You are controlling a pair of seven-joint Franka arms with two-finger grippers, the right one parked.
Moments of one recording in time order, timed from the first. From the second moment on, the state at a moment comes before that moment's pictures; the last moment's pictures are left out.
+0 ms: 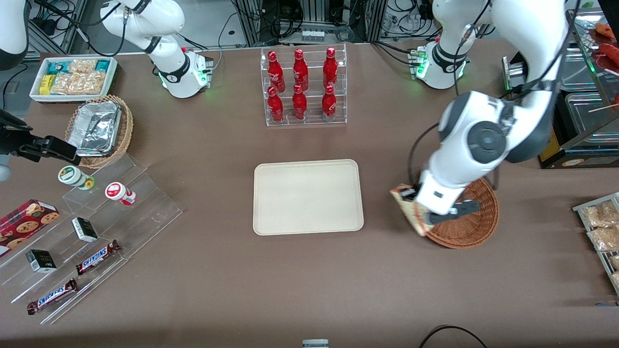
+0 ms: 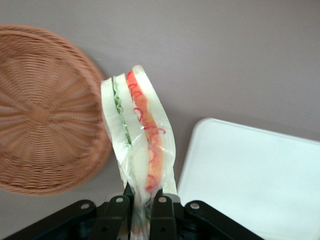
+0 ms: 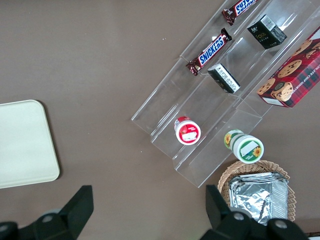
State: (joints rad) arm -0.06 0.38 -0.41 -1.63 0.04 1.98 -0.69
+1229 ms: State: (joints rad) arm -0.39 0.73 -0.49 -1.53 0.31 2.37 -0.88
